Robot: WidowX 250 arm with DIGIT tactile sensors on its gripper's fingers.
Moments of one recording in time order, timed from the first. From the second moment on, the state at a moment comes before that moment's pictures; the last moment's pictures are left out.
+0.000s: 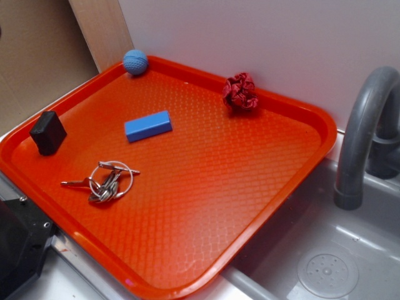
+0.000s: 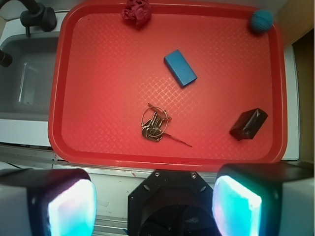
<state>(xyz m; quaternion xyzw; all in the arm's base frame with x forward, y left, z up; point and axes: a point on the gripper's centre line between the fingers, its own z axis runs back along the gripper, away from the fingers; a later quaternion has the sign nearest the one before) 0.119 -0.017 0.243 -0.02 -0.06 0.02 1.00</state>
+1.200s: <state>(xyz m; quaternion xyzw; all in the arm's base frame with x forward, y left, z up) 0.132 0.108 0.130 0.01 -0.06 0.34 0.94</state>
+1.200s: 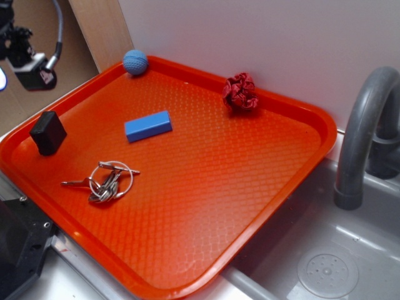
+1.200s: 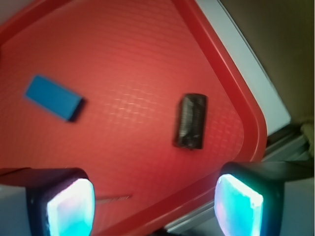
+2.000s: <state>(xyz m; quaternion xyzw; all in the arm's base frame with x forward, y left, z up) 0.135 0.122 0.113 0.01 -0.08 0.35 0.93</state>
